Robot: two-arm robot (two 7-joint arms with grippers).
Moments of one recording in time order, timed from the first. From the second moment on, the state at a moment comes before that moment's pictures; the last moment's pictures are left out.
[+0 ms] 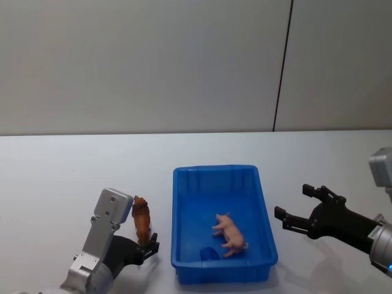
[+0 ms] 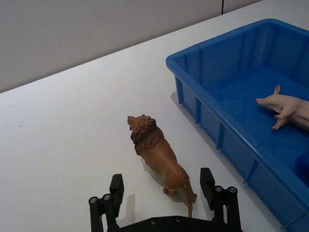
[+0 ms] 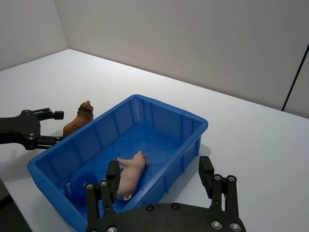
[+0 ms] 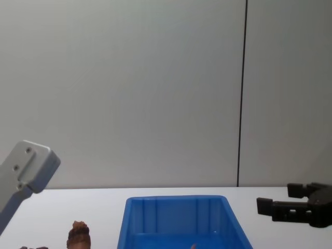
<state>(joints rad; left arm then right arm) -0.05 0.45 0.41 -1.60 -0.33 0.30 0.10 0.11 0.45 -0.26 -1.59 0.42 0.19 0.53</state>
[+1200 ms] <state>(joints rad) -0.12 0.39 0.40 -1.50 -0.26 0.24 0.05 0.11 0.45 -0.26 -1.59 0.42 0.19 0.53</state>
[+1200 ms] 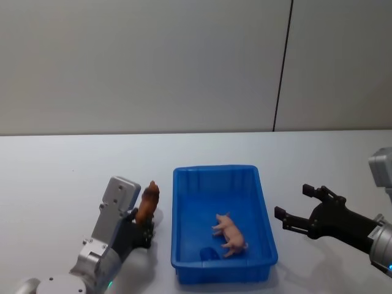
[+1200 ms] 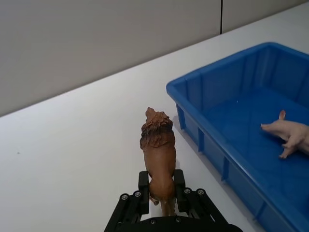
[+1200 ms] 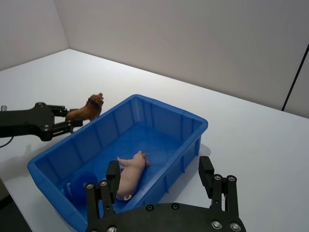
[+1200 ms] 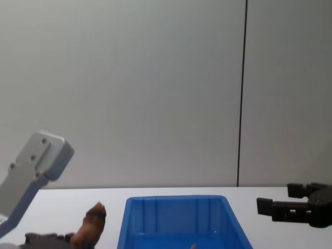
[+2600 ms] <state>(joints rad) -0.23 0.29 0.43 -1.55 -0.12 0.15 -0.11 0.11 0.45 -0.26 -1.59 0.42 0.19 0.53</state>
